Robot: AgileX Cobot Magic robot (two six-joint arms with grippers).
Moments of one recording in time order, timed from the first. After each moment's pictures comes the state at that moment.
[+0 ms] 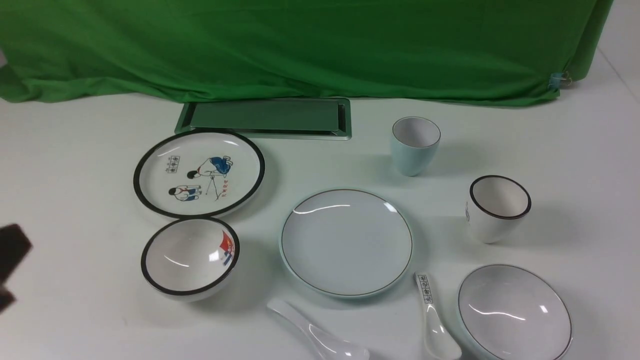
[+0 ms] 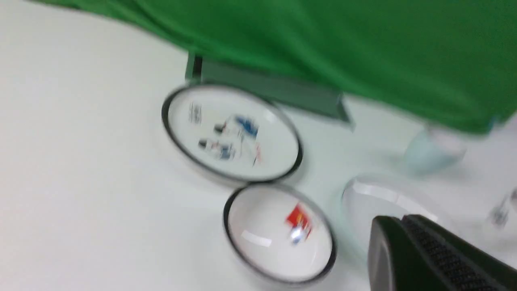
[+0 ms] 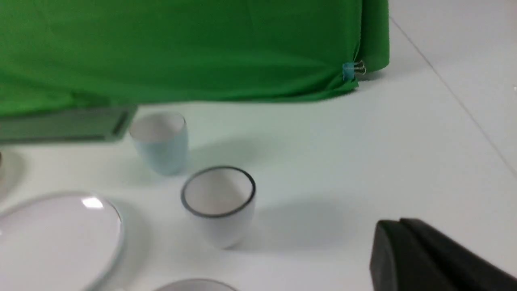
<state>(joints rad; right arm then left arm) -0.01 0.44 -0.49 0.16 0.39 -0.11 0.08 0.47 -0.55 -0.47 0.63 0.18</state>
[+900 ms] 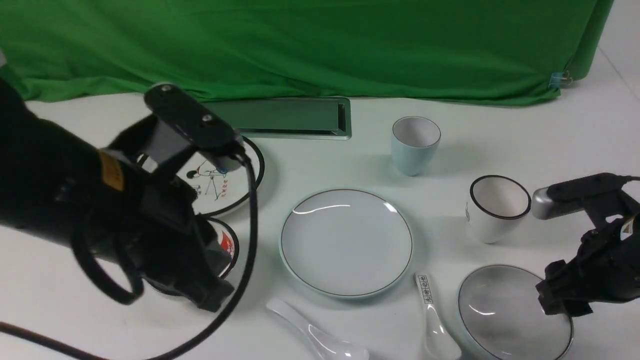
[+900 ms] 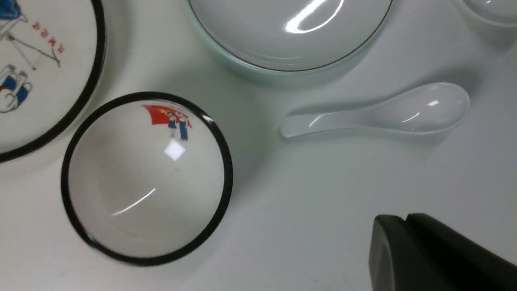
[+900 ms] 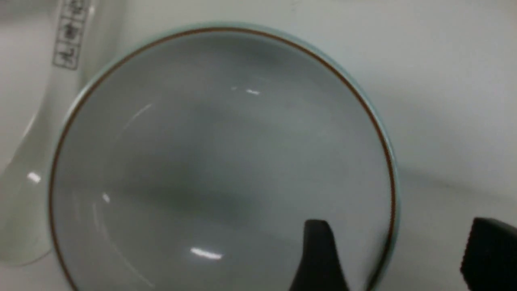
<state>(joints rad) 0.18 1.46 -0.81 0.13 0.66 -0.18 -0.51 1.21 -1.04 -0.17 0.94 0.32</state>
